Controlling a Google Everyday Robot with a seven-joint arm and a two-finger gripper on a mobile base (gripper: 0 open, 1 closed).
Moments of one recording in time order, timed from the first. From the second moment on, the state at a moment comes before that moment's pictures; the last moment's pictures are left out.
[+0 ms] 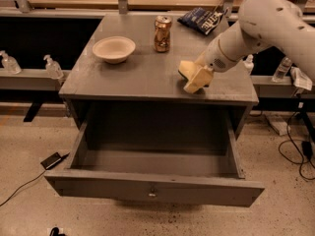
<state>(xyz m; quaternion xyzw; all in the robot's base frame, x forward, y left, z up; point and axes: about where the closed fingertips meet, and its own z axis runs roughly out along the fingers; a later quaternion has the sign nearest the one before) 0.688 -0.136 0.840 -0.54 0.78 0.06 0.31</state>
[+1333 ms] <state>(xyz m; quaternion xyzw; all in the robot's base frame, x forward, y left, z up) 0.626 -0.129 0.862 -0.60 0.72 0.14 0.32</state>
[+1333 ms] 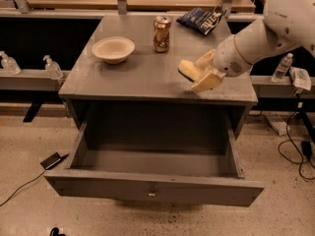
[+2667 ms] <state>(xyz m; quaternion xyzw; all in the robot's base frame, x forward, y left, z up) 0.456 -0.152 0.761 -0.77 0.55 0.21 0.24</state>
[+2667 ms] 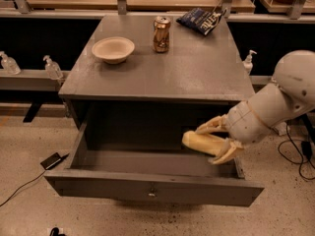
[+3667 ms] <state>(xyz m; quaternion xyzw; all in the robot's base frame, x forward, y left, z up) 0.476 -0.141 0.665 -0.78 0.56 0.18 0.22</state>
